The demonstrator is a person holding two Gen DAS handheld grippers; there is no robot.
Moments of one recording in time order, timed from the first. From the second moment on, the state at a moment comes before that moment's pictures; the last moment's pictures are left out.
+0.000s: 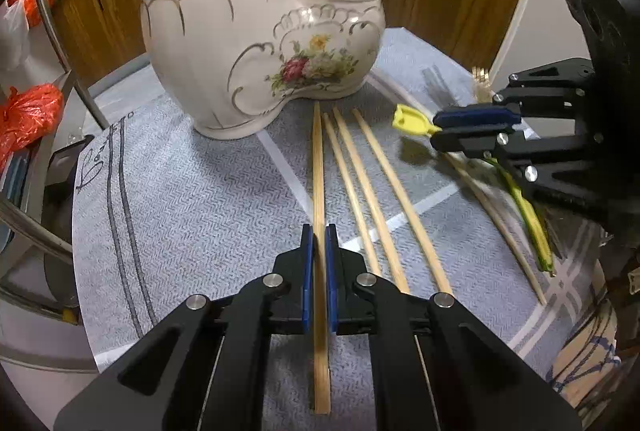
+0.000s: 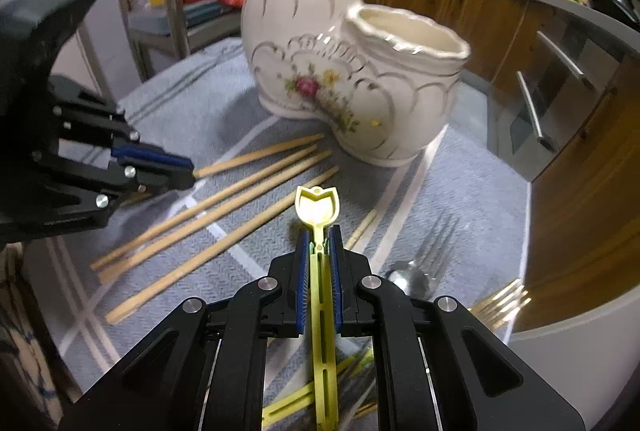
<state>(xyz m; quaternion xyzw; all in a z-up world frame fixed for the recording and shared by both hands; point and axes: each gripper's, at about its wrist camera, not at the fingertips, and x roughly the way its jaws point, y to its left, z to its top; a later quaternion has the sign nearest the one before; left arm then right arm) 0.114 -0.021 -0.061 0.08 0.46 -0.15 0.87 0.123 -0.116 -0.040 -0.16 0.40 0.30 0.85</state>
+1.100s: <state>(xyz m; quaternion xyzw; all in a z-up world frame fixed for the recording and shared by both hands) 0.140 0.027 0.095 -0.06 0.14 -0.17 0.97 0.156 -0.162 0.089 0.07 0.20 0.30 0.93</state>
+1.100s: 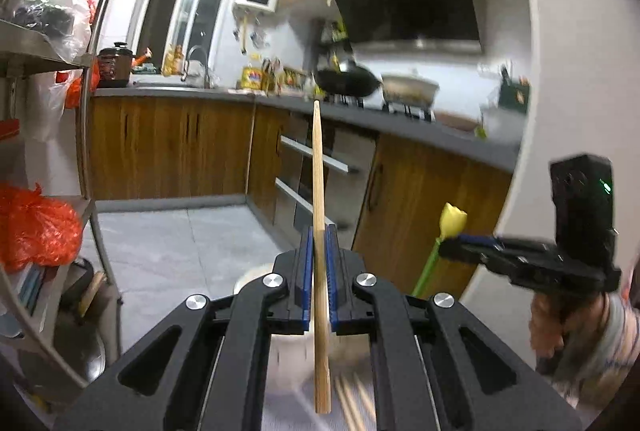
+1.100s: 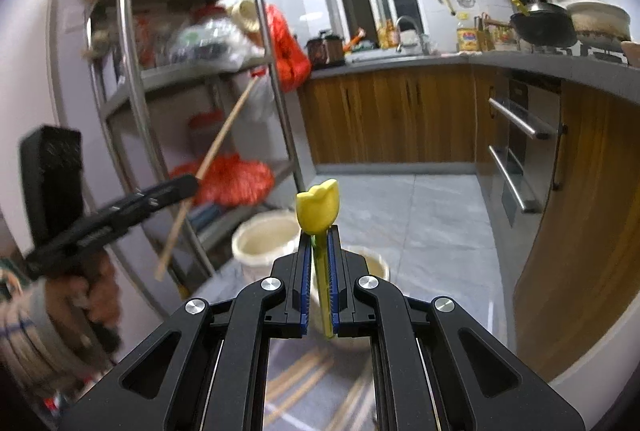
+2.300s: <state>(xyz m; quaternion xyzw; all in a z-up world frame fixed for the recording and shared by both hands) 0.179 0.014 0.040 -0.01 0.16 -0.09 0.98 0.214 -0.135 0.022 0.08 0.30 0.22 0.92</state>
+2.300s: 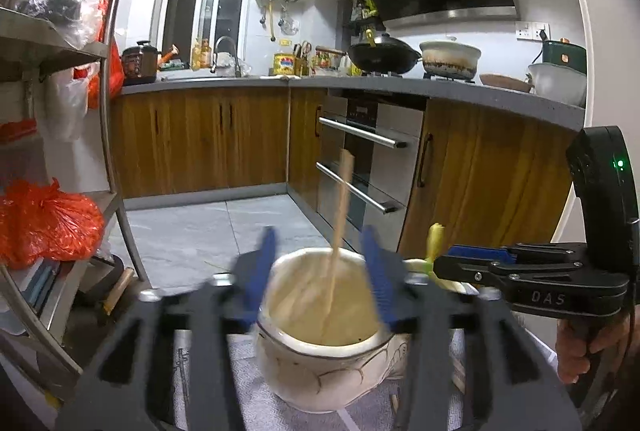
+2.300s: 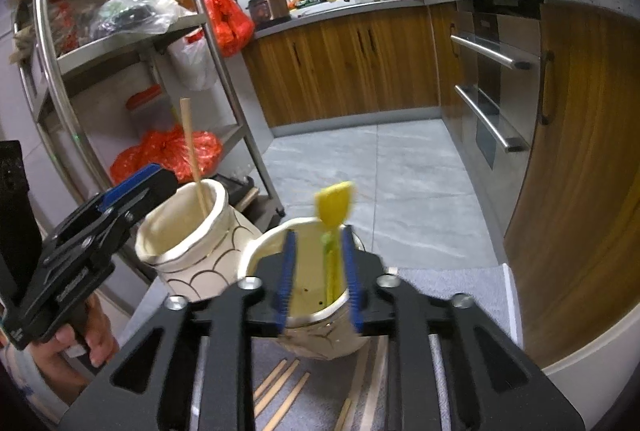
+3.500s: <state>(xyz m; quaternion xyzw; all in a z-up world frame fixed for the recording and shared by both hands) 0.079 0.021 0.076 0.01 0.14 -0.11 0.98 0.108 -0.227 0.063 0.08 0.16 0.14 0.97</state>
